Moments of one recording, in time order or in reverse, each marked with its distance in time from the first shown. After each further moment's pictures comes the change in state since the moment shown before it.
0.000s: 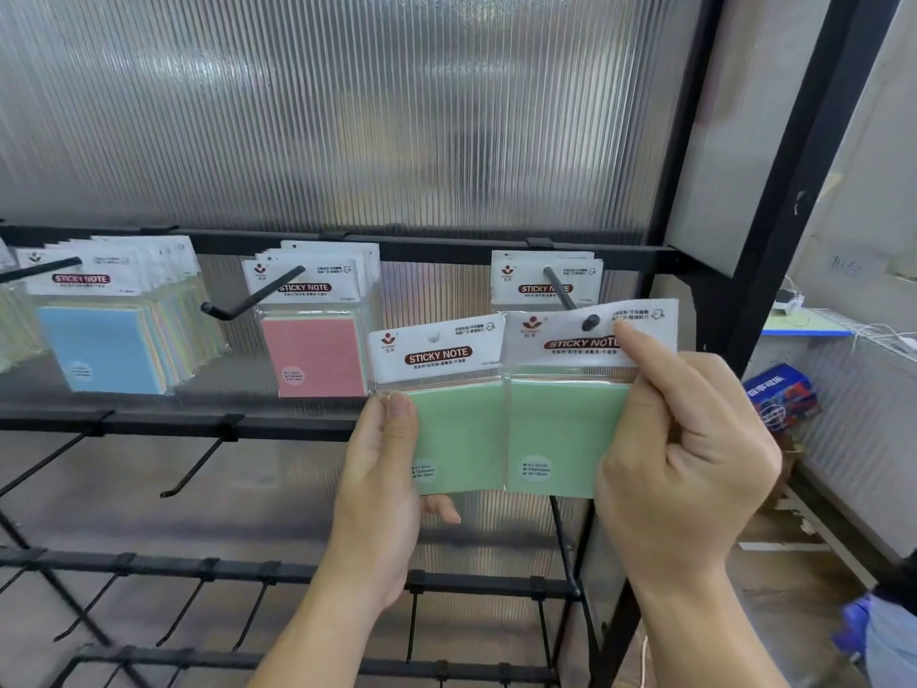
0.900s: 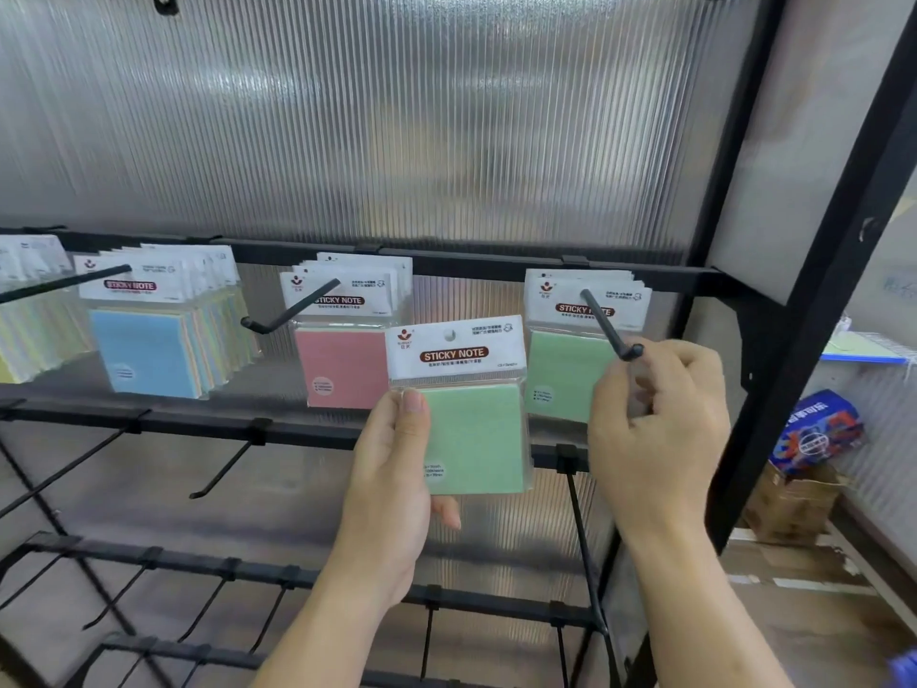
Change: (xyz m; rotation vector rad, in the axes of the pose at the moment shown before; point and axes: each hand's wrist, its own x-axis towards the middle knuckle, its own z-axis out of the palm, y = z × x) left_hand 0.009 0.012 -0.005 0.045 0.026 0.012; right_hand 0.002 0.038 0.033 -0.106 -0.219 0.205
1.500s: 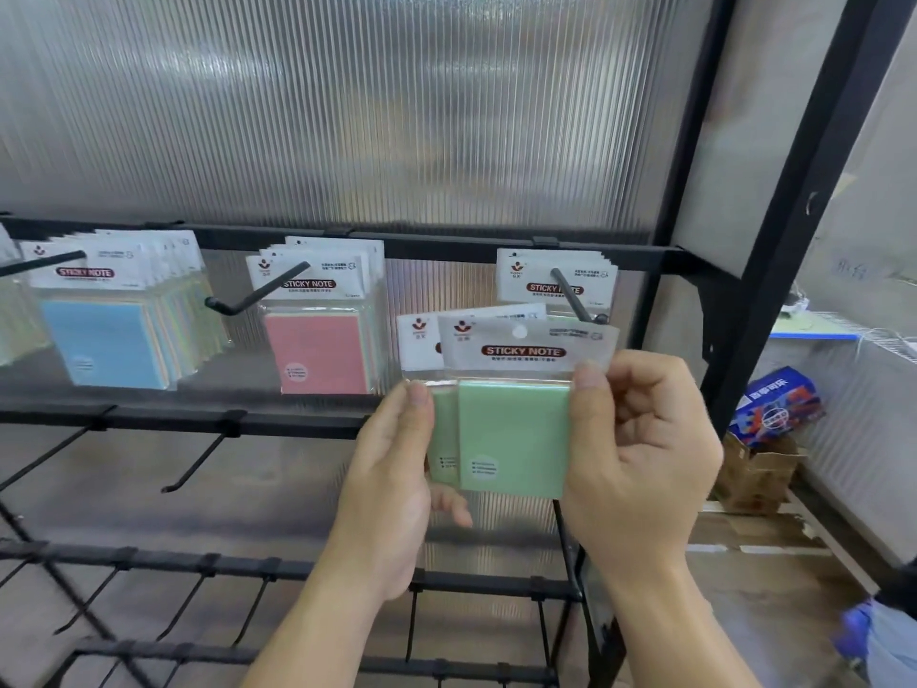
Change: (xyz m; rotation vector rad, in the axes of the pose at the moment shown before) left_hand -0.011 -0.001 0.010 -0.079 -0.115 -0.041; right_hand -0.027 -0.031 -0.017 0.293 0.091 -0.110
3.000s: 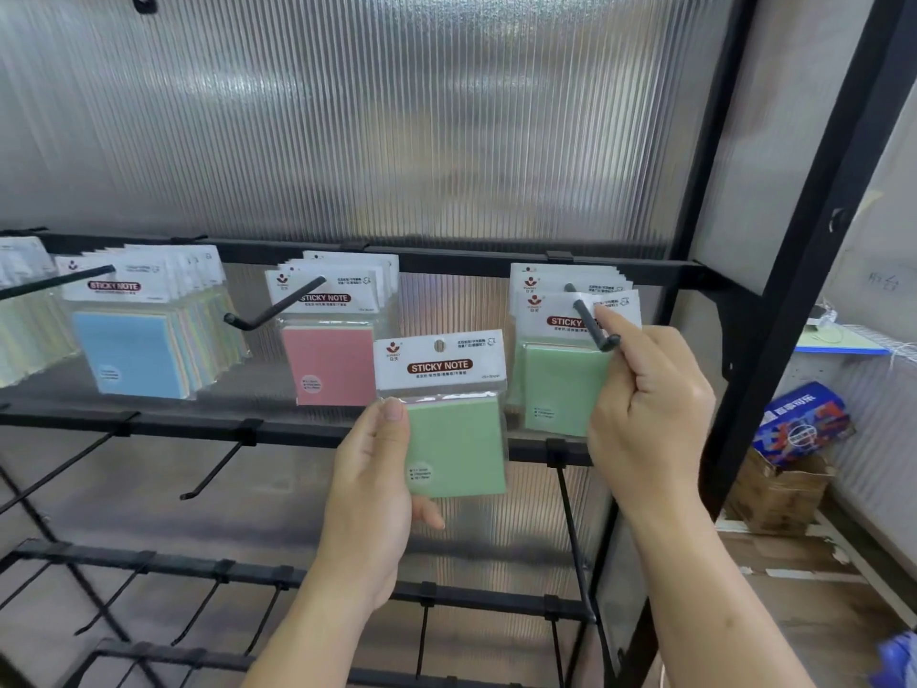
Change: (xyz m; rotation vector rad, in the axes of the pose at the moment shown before) left_hand 0.005 -0.001 -0.013 0.137 0.179 0.028; right_hand 0.032 0.047 0.005 -0.350 -0.133 -0.025
